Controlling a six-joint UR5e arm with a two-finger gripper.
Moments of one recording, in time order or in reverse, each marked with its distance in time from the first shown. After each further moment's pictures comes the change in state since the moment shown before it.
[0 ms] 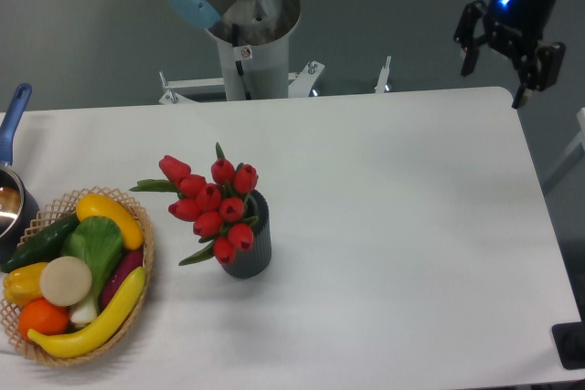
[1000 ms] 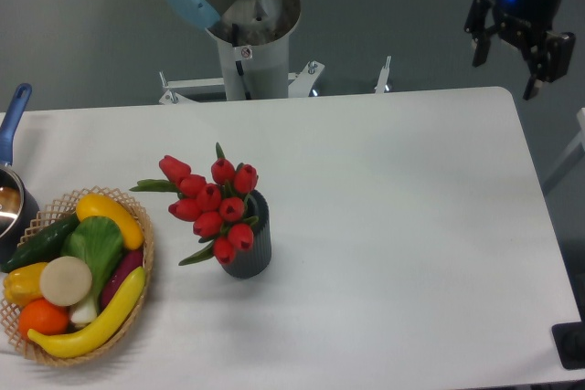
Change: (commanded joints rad) arm -0.005 -0.006 0.041 -0.002 0.080 0.074
